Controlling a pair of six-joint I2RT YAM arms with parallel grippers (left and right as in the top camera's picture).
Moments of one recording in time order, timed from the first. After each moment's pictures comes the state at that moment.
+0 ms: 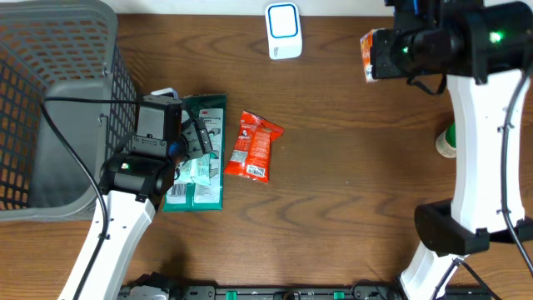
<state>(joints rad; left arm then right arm) -0.21 1.19 1.00 -0.71 -0.11 -0.41 0.23 1.94 2.57 -1.69 -0.05 0.17</state>
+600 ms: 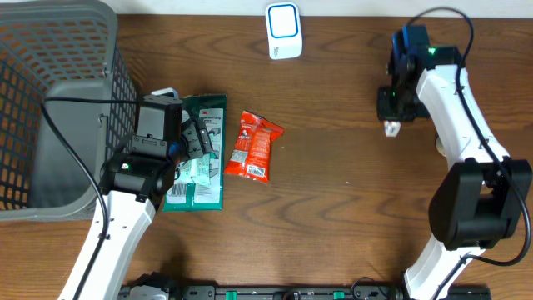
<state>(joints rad) -0.21 1.19 1.00 -0.71 -0.11 -0.41 0.06 1.95 1.66 -1.16 0.12 0.14</state>
